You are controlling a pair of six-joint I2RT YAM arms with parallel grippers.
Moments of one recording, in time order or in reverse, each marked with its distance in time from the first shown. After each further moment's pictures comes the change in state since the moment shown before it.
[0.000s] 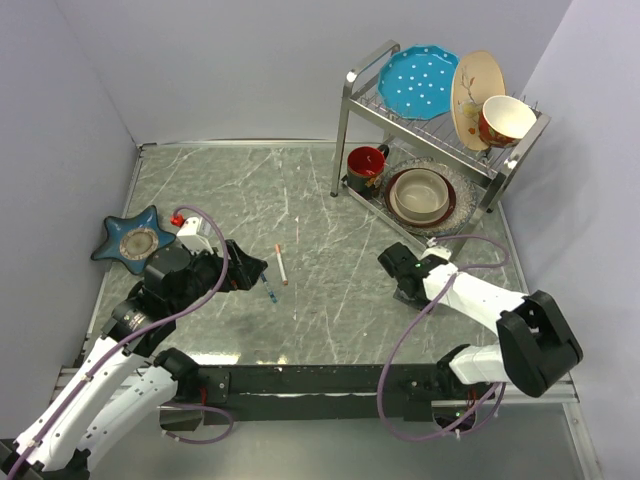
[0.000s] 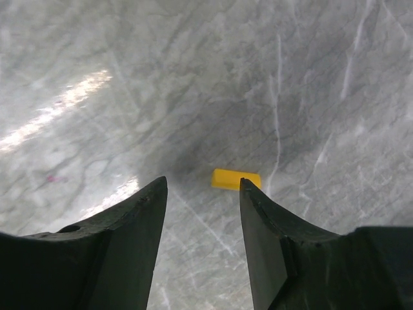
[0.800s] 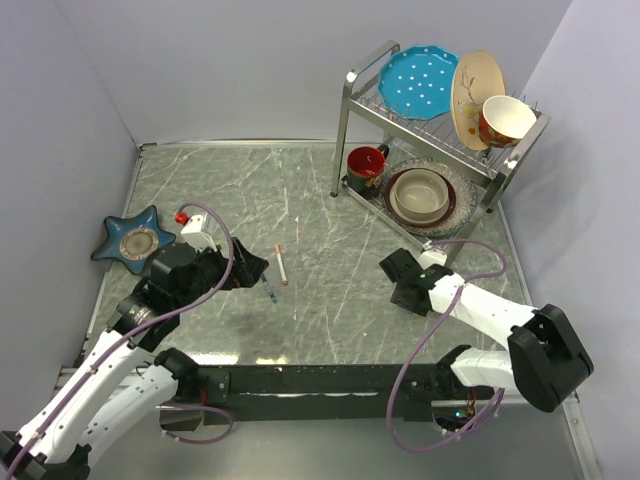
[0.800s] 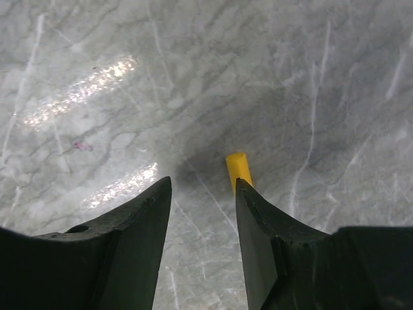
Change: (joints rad) left arm 0.000 0.044 0.005 -0.001 -0.018 0.000; right arm 0.033 -0.095 -0.069 0.096 -0.066 -0.056
